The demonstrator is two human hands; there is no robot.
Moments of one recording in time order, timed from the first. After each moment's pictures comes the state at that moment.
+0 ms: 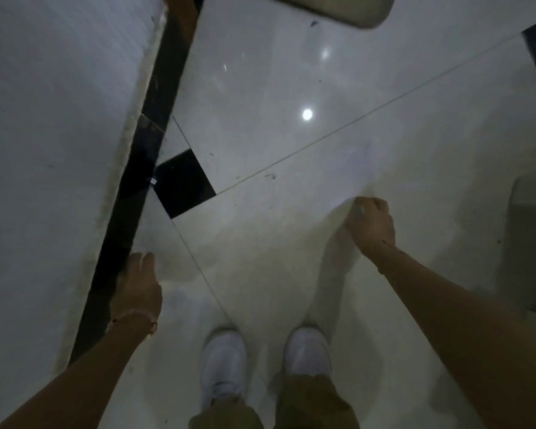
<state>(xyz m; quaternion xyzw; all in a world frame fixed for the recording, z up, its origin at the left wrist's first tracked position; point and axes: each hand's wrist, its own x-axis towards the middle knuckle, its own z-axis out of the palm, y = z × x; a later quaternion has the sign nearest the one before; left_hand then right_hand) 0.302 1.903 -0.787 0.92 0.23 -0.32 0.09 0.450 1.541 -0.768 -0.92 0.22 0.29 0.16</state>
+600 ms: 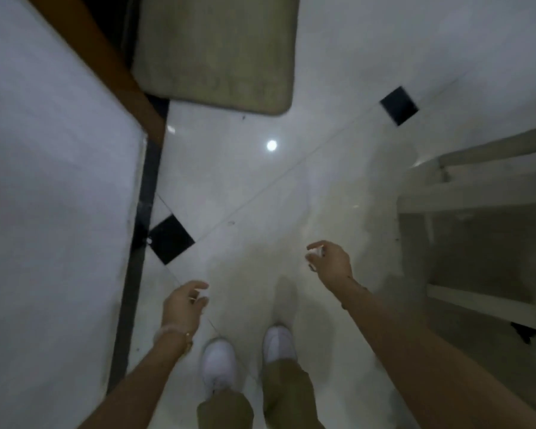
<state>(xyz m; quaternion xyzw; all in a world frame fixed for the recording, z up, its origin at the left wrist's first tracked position) 0.380 1.795 -0.593 0.77 0.32 -0.32 0.44 0.430 1.530 -0.601 -0.82 0.35 0.26 0.37</state>
